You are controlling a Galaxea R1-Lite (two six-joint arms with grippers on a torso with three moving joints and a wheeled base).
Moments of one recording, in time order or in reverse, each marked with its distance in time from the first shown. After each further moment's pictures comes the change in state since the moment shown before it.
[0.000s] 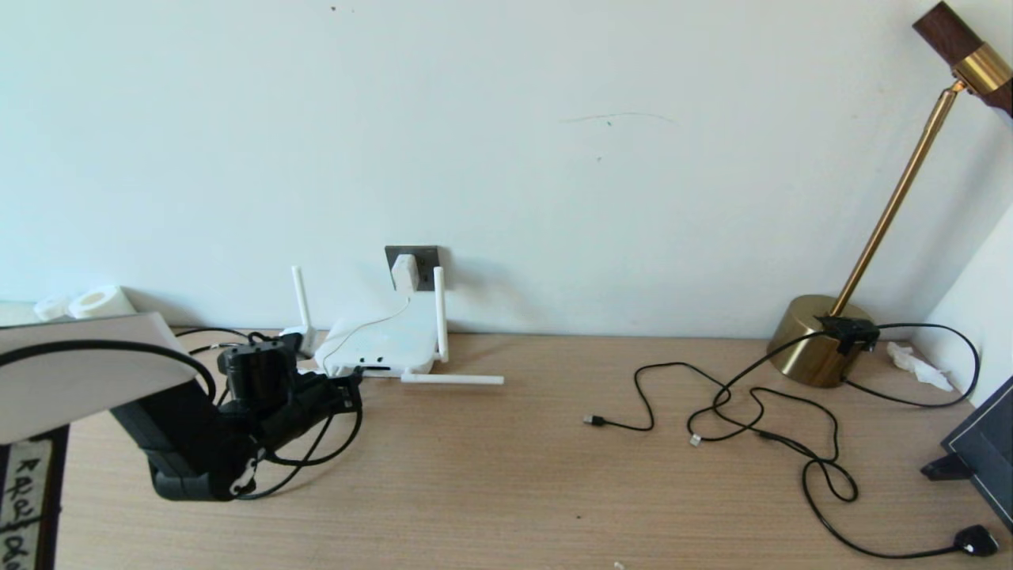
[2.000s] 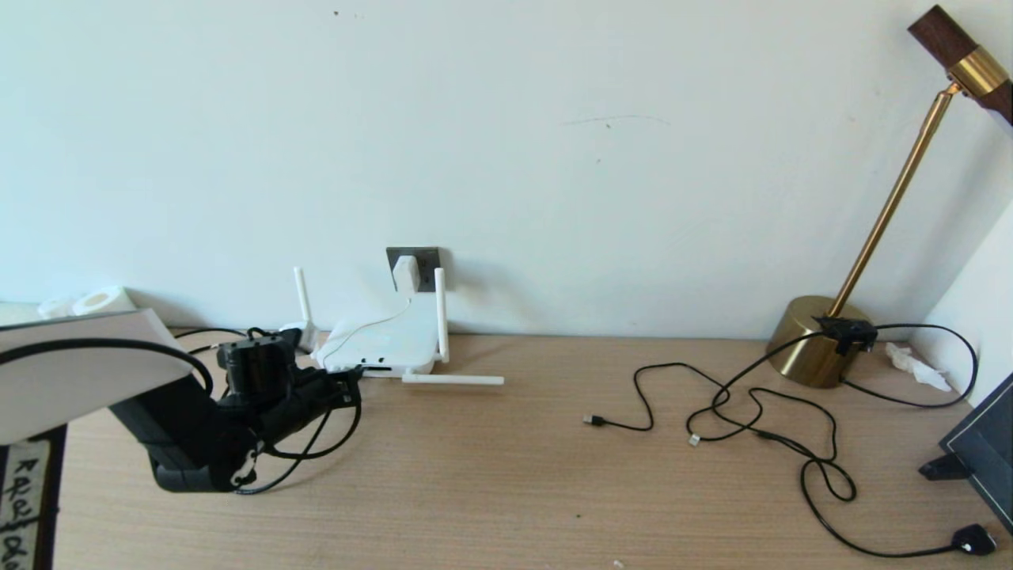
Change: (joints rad) left arm 0.024 0.015 -0.048 0.040 -0.005 0.000; right arm 0.000 0.000 0.000 0.000 0.000 0.000
